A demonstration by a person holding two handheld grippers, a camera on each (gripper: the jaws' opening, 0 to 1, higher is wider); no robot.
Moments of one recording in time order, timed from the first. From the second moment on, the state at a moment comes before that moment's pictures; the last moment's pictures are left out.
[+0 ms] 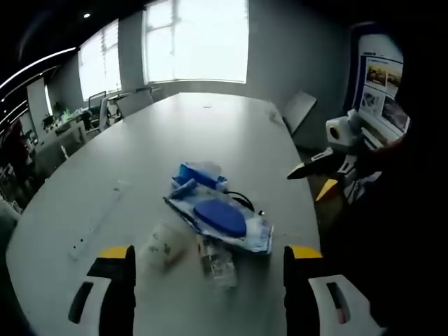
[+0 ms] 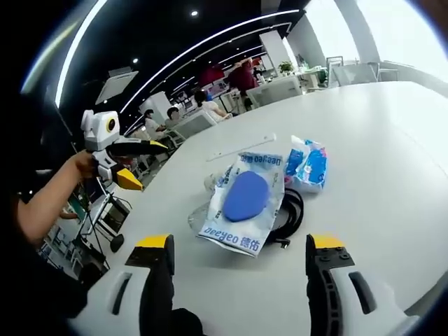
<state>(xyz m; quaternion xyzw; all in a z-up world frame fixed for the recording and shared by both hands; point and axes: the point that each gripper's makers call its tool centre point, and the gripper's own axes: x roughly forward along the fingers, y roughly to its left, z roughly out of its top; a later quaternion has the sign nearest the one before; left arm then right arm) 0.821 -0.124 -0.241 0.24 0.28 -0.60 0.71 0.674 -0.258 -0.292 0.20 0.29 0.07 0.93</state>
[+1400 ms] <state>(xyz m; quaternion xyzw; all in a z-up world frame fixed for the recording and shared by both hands) 0.842 -0.187 -0.265 0.31 0.29 -0.65 0.63 0.679 -0.246 -0.319 0.26 0.31 0.05 0.91</state>
